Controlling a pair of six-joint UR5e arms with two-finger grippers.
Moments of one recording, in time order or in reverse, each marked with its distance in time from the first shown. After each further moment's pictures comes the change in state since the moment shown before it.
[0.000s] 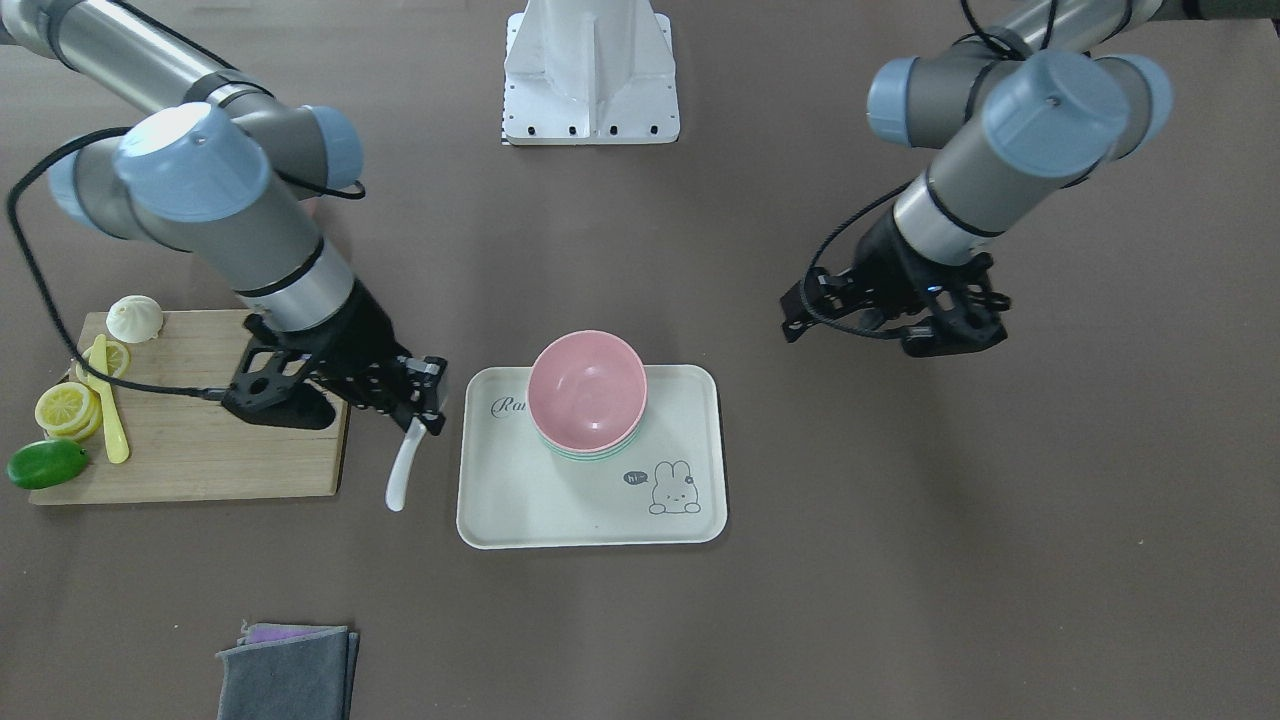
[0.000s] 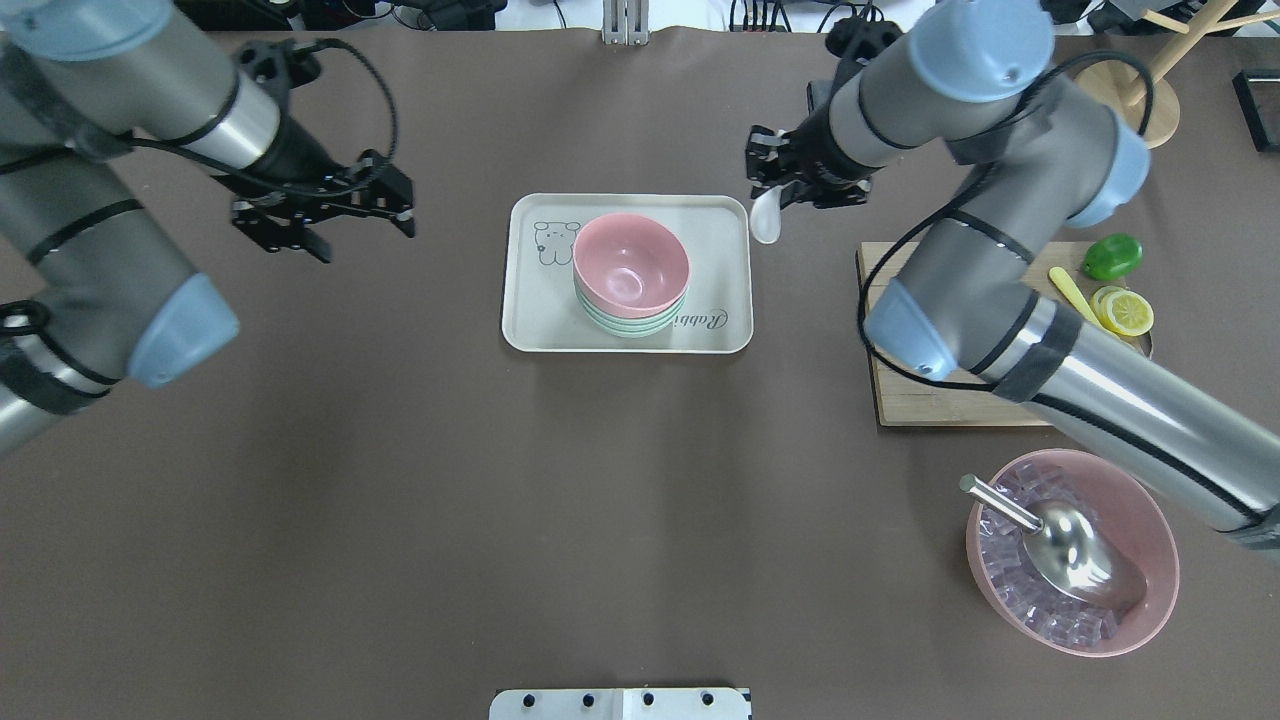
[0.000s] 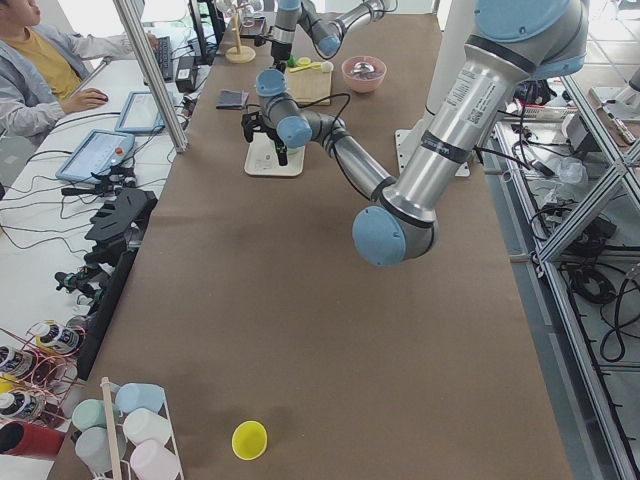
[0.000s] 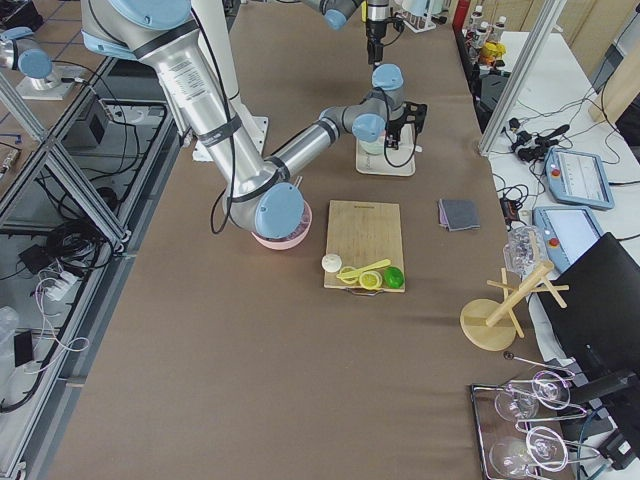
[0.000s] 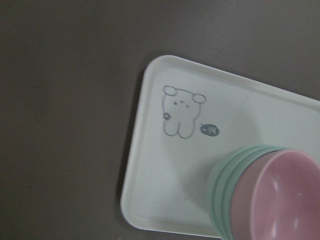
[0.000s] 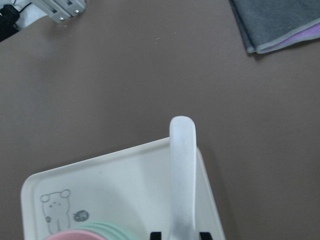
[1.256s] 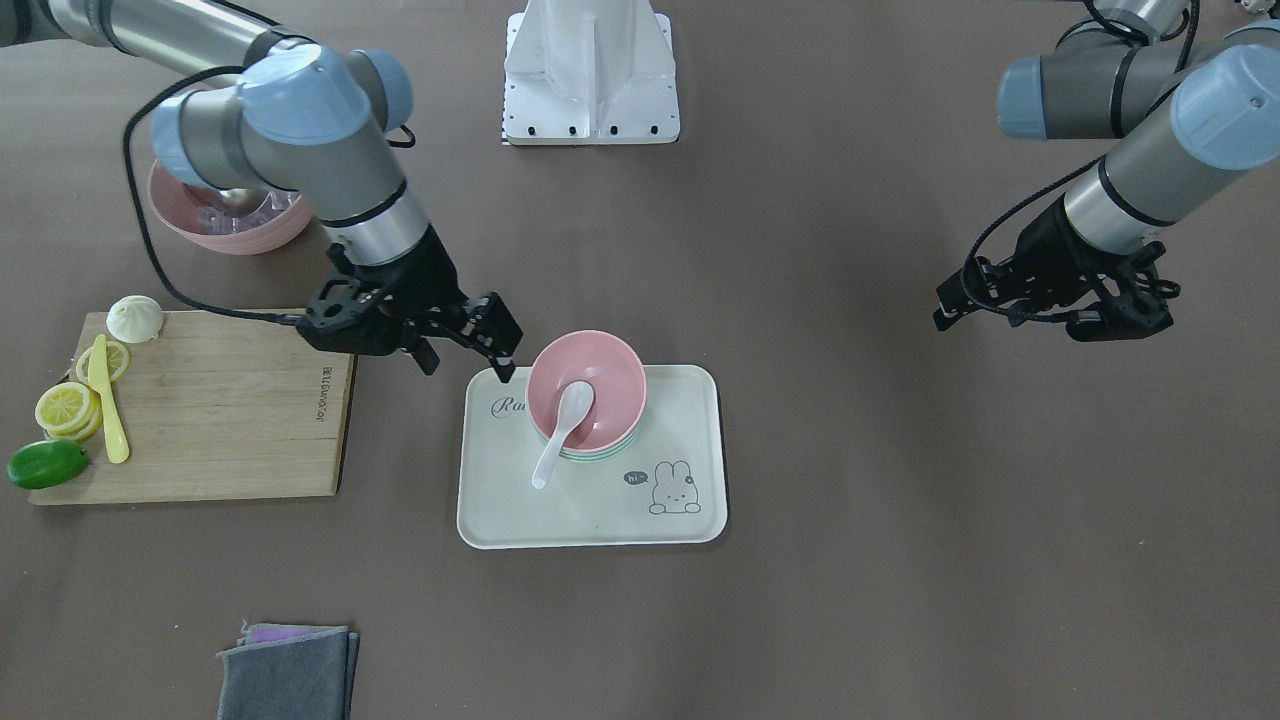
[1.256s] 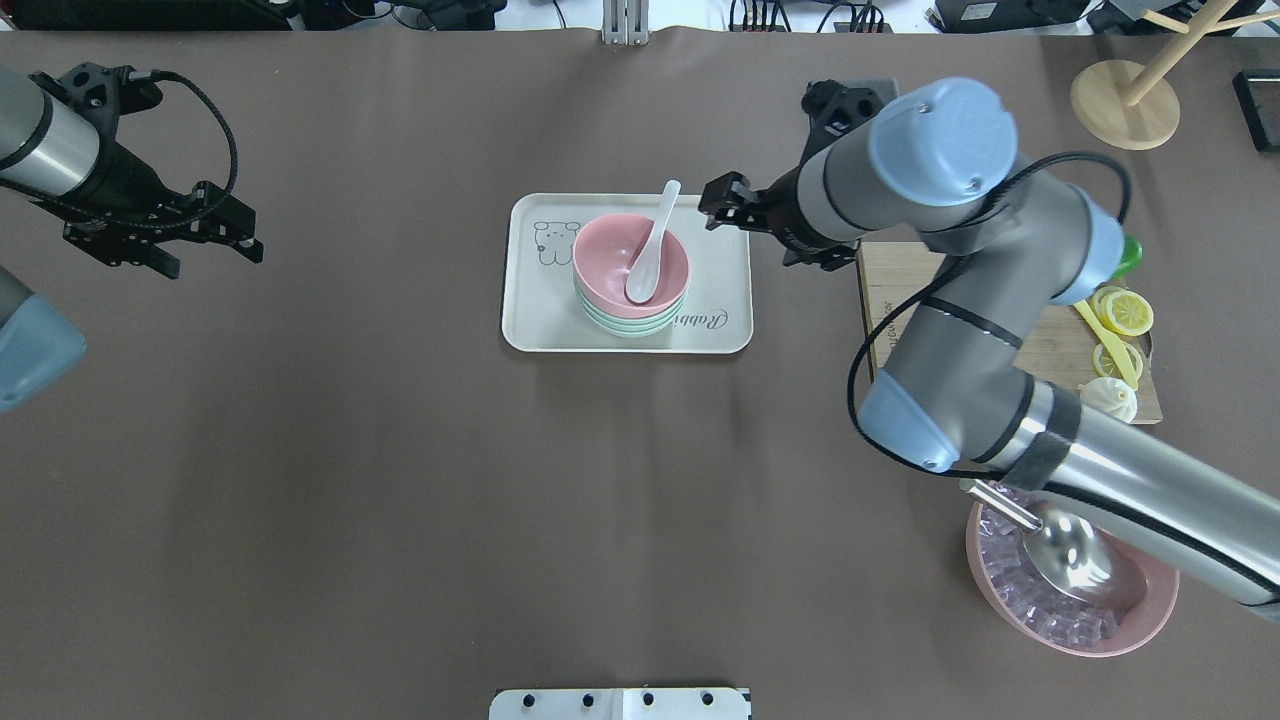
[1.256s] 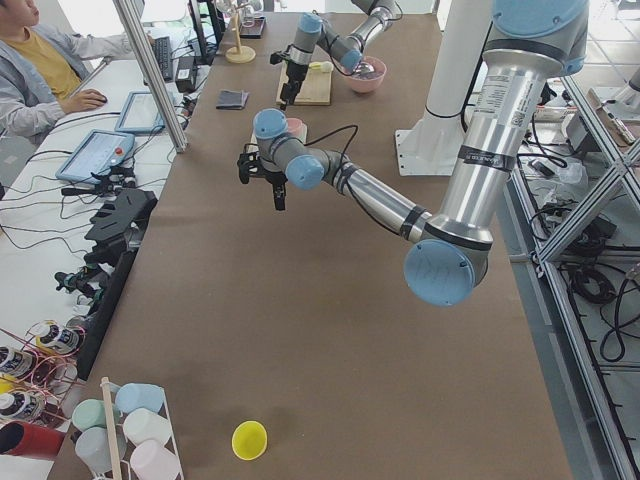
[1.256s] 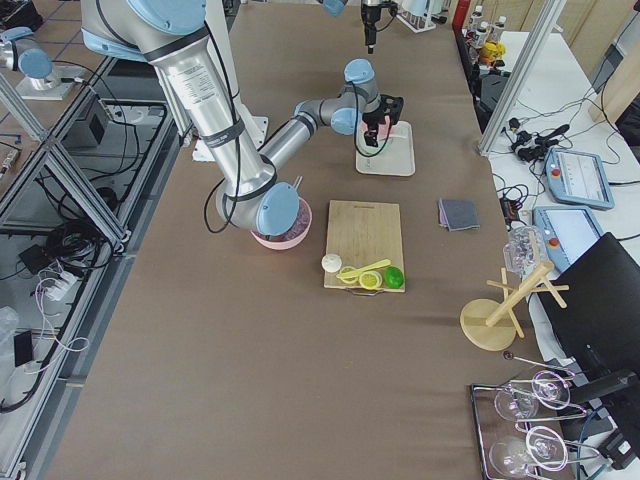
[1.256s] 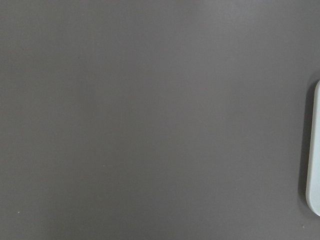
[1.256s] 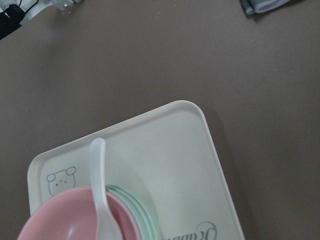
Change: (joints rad) left arm -0.091 0.199 -0.044 -0.002 -0.014 0.200; right arm -0.030 -0.148 0.170 -0.025 -0.053 0.026
